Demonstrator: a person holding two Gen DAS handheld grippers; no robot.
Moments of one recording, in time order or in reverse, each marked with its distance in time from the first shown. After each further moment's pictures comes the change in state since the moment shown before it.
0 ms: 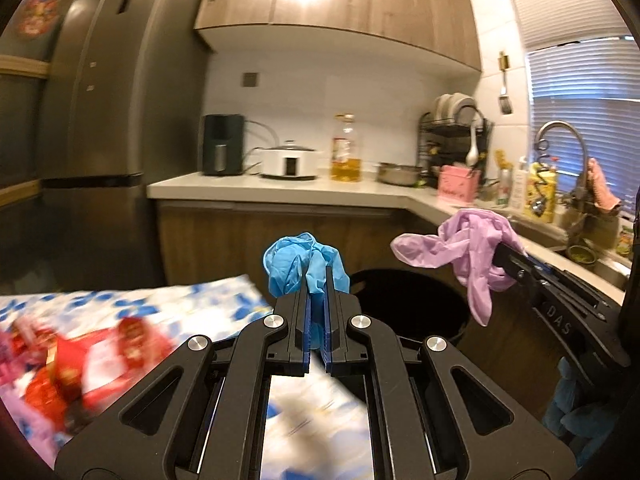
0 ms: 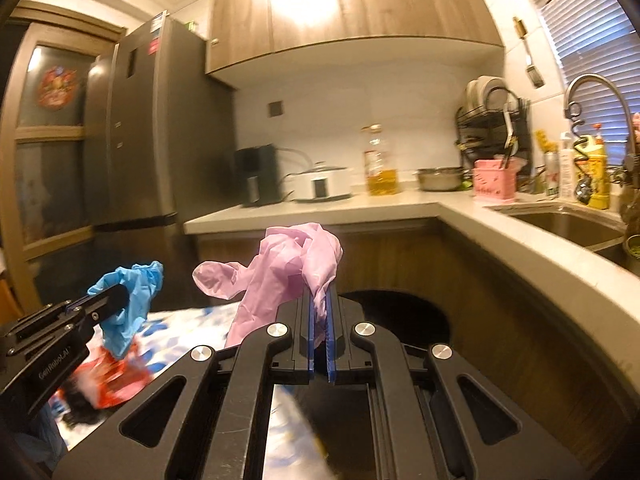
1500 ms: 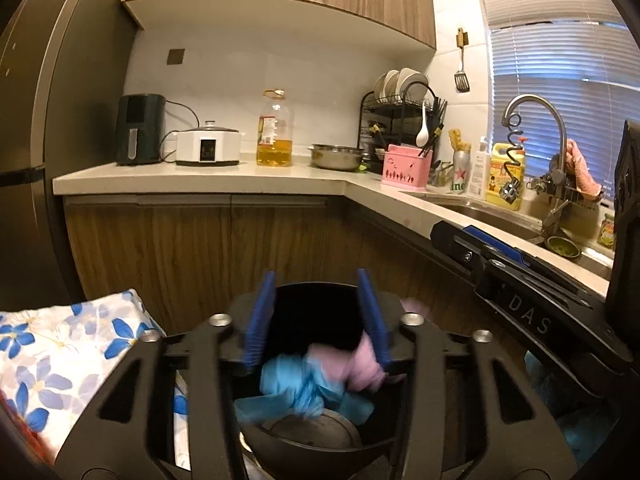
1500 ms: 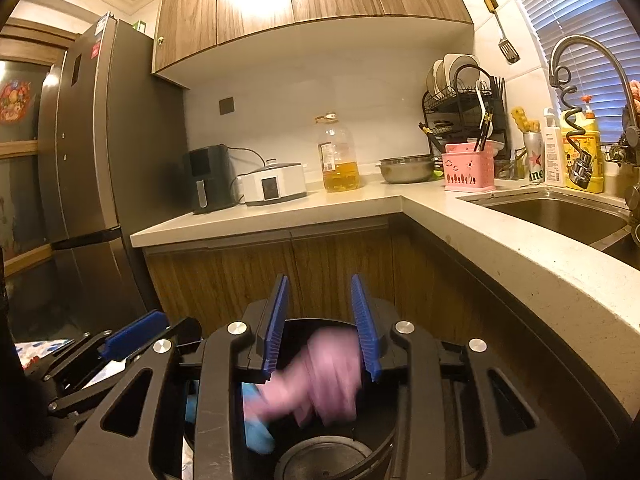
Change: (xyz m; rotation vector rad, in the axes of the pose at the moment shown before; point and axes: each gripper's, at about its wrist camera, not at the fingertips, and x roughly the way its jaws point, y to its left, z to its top) left arm 0.155 -0.066 -0.011 0.032 0.037 -0.215; right arm 0.096 -0.074 0.007 0.067 0.019 -0.074
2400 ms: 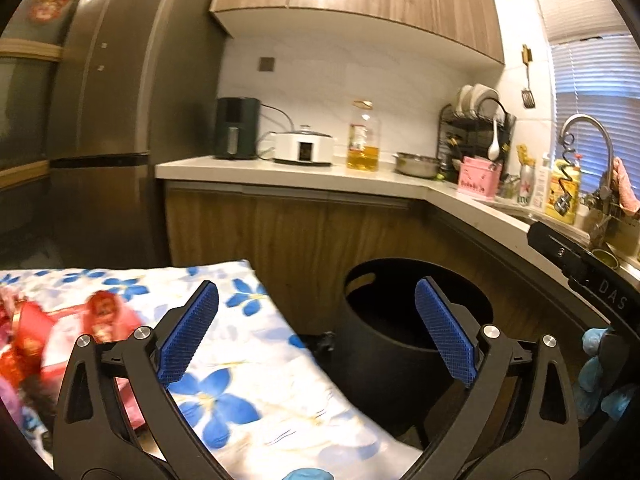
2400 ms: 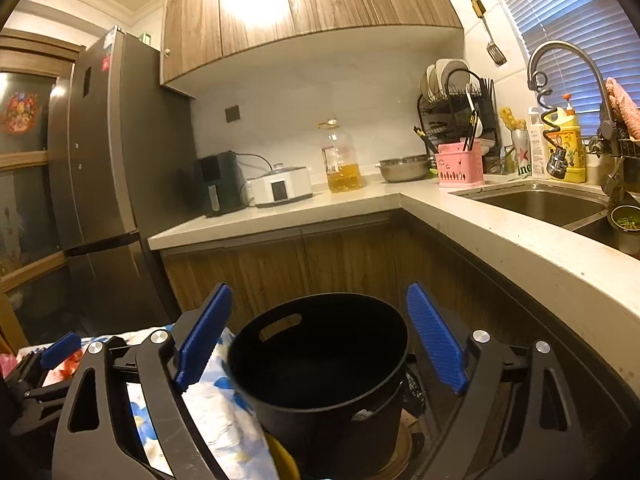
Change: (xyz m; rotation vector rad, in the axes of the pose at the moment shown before) left arm -0.135 0.038 -0.024 -0.080 -0.019 0.312; right arm -0.087 0.030 -0.012 0.028 -0.018 0.020
